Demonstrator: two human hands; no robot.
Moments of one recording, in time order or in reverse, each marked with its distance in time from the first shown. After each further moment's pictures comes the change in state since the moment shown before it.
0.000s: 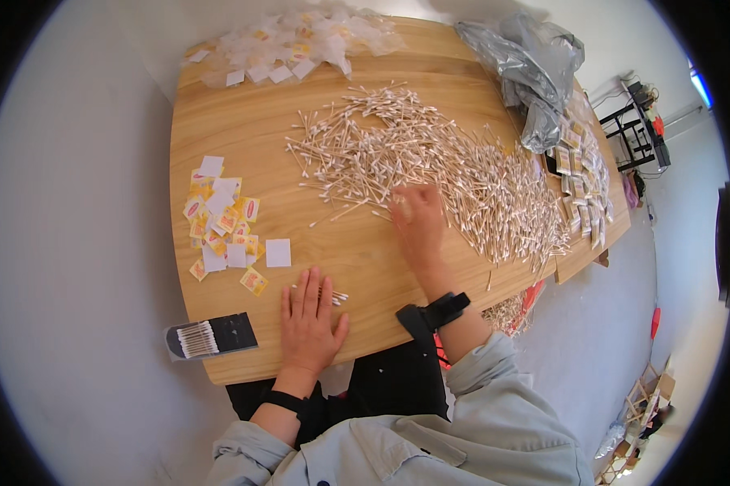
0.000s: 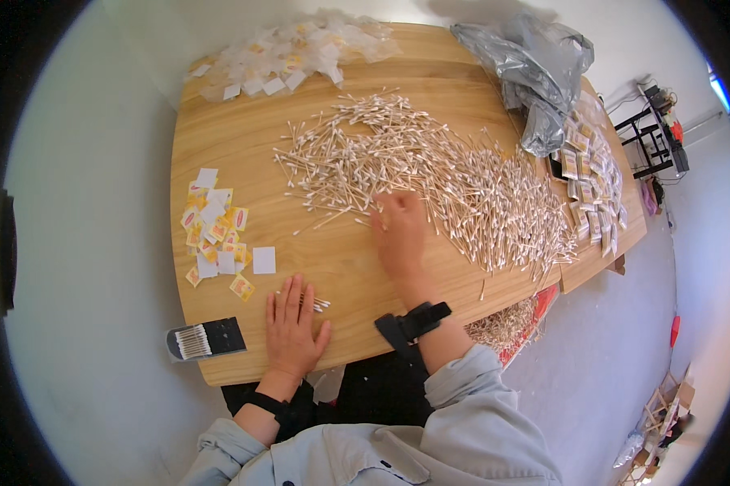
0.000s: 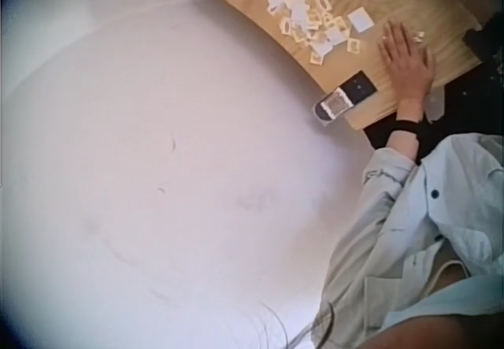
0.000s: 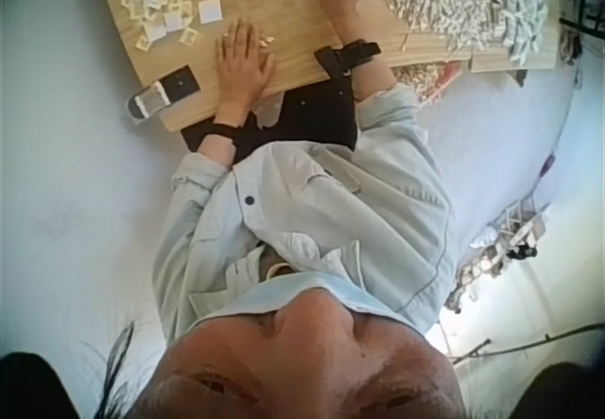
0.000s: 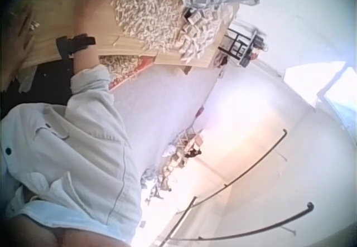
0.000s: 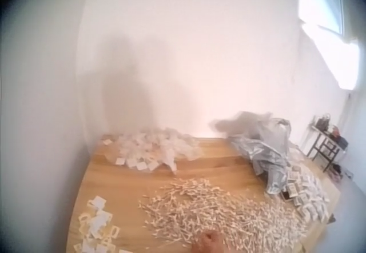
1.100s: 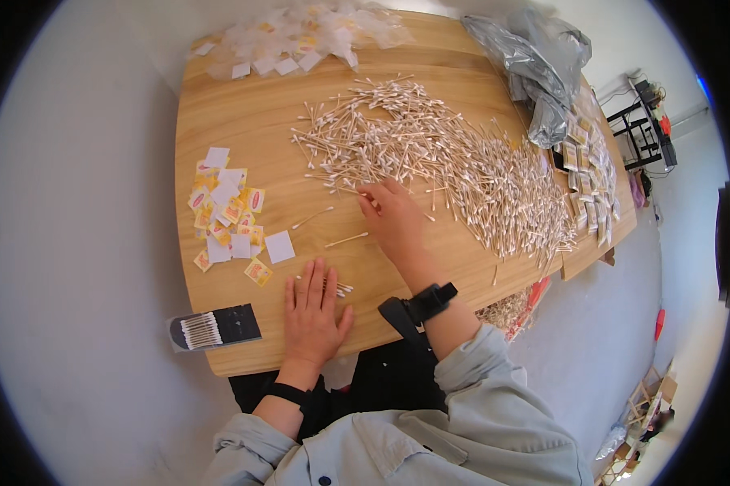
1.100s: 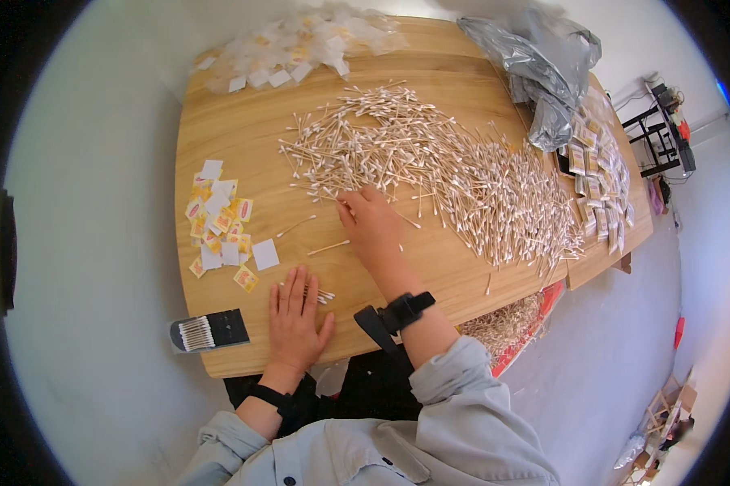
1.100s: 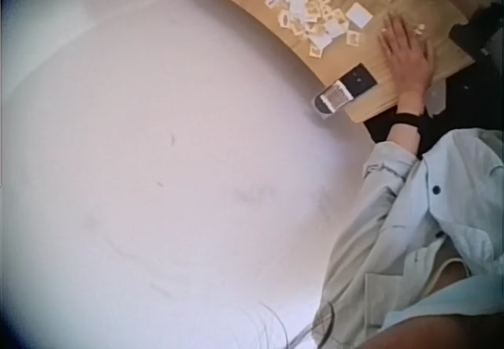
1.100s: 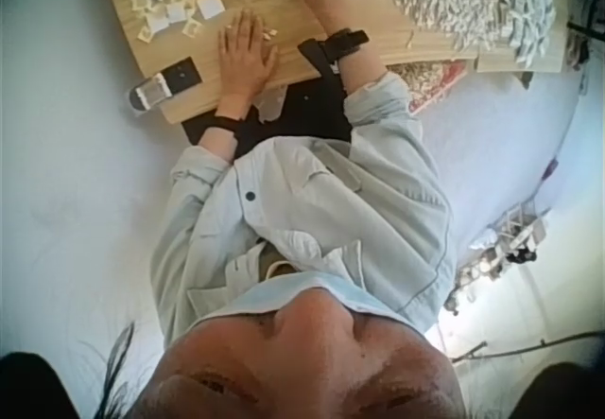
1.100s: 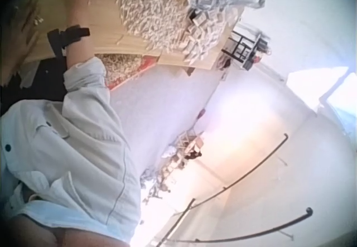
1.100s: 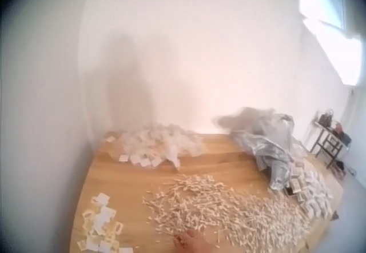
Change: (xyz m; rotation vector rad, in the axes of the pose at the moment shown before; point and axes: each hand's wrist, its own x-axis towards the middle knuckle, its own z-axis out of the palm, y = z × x) left_hand 0.000 -0.001 0.000 0.002 0.007 0.003; right_hand 0.000 -0.036 0.026 0.193 -0.221 0.116
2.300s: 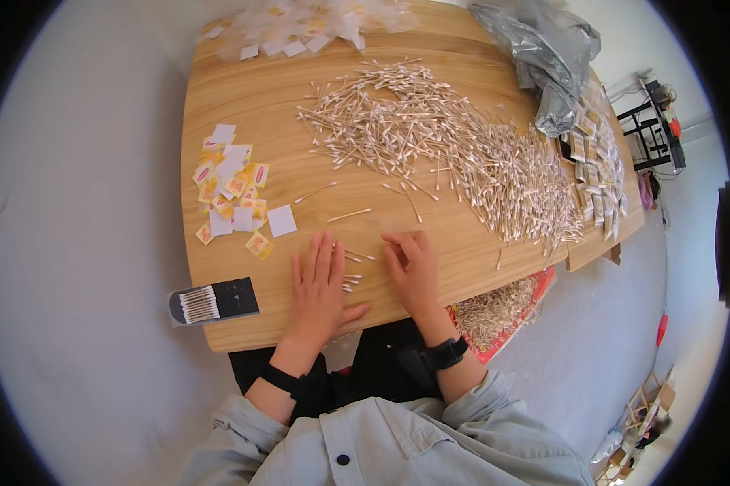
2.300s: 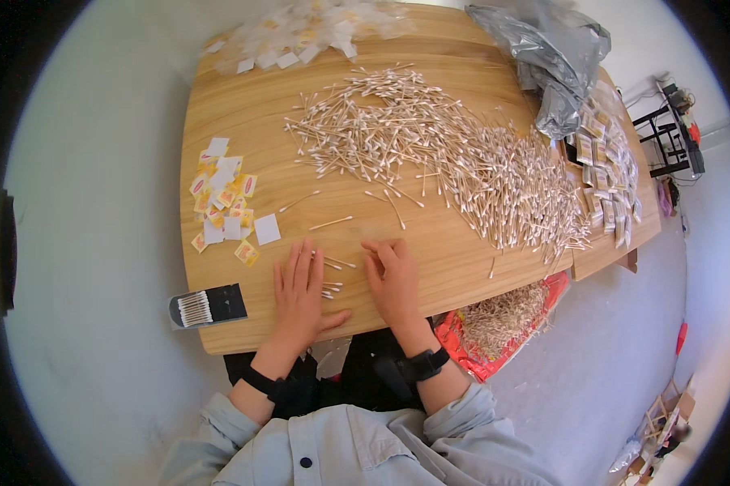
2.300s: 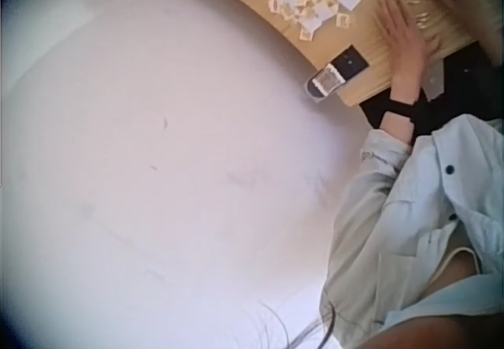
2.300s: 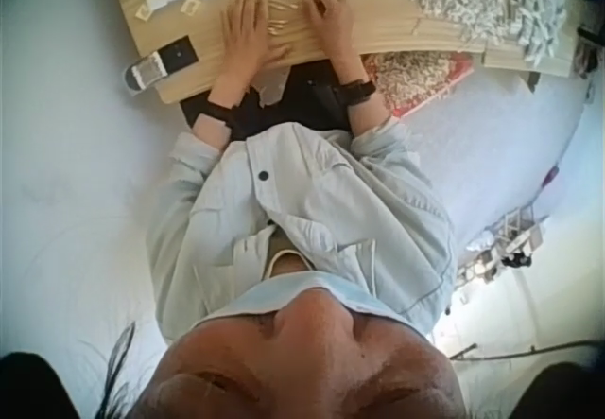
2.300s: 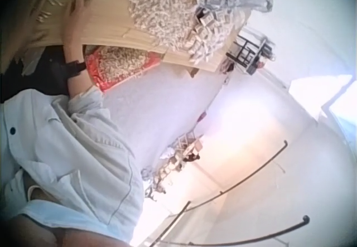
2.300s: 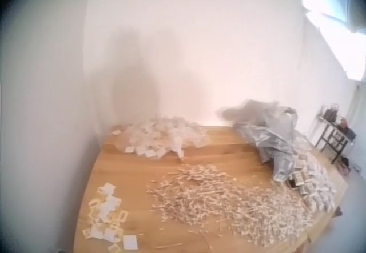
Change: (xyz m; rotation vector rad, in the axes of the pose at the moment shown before) left_hand 0.001 0.011 -0.010 -0.031 -0.057 0.020; right_hand -0.114 -0.003 -0.032 0.121 -0.044 0.058
